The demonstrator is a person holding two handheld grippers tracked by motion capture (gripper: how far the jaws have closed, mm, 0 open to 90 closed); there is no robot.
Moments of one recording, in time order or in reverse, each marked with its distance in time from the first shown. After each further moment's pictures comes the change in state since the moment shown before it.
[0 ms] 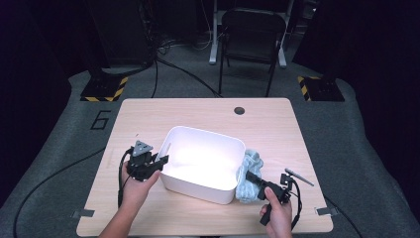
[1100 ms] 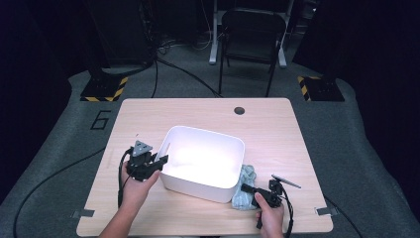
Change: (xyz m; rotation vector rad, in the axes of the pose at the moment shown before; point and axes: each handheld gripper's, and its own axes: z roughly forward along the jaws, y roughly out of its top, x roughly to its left) left arm 0.000 0.000 0.000 -0.004 0.011 -0.009; right arm -0.056 -0.017 0.020 0.135 -0.286 0.071
